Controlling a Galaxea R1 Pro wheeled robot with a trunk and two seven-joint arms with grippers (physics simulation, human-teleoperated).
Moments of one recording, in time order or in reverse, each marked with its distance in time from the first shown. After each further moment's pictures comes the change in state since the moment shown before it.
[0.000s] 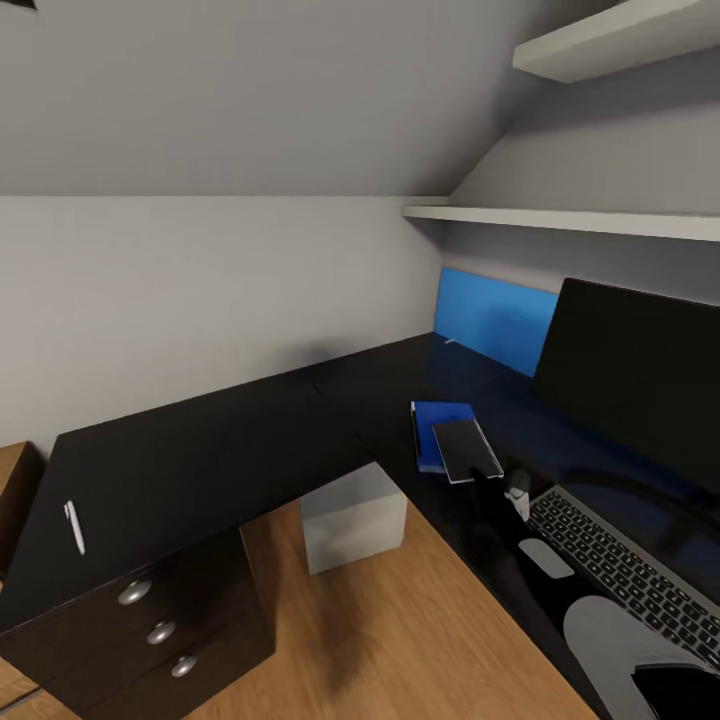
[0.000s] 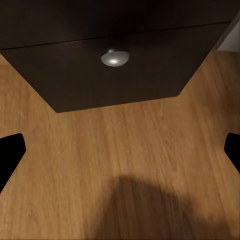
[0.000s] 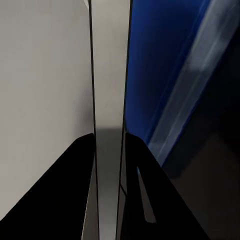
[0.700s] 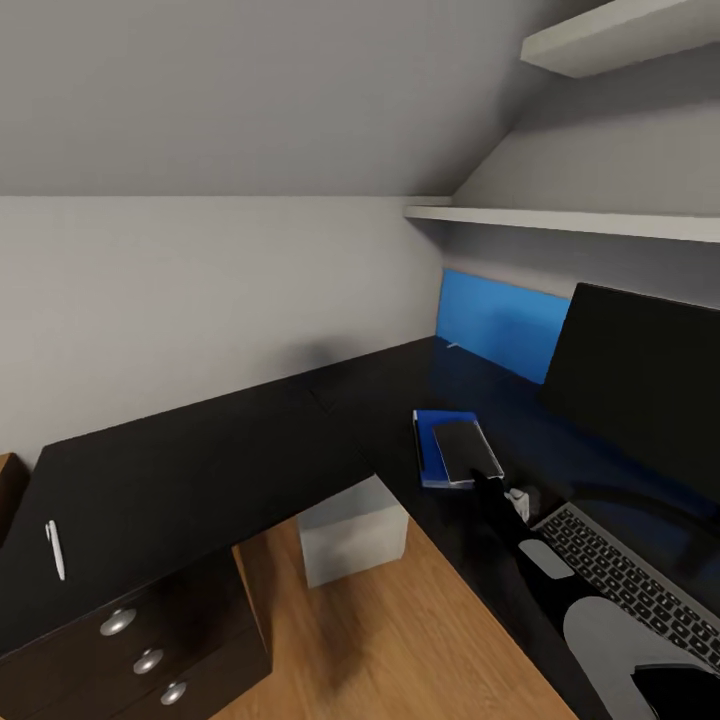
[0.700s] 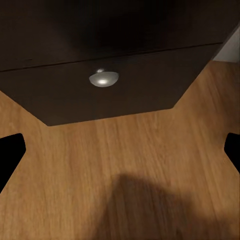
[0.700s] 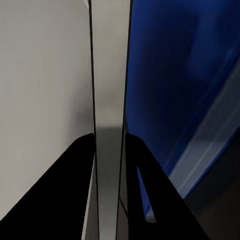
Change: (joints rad) left arm 0.000 -0.001 -0.002 -0.001 0.000 0.001 -0.001; right arm 0.001 0.000 0.000 0.003 -0.004 0.003 0.005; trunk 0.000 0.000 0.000
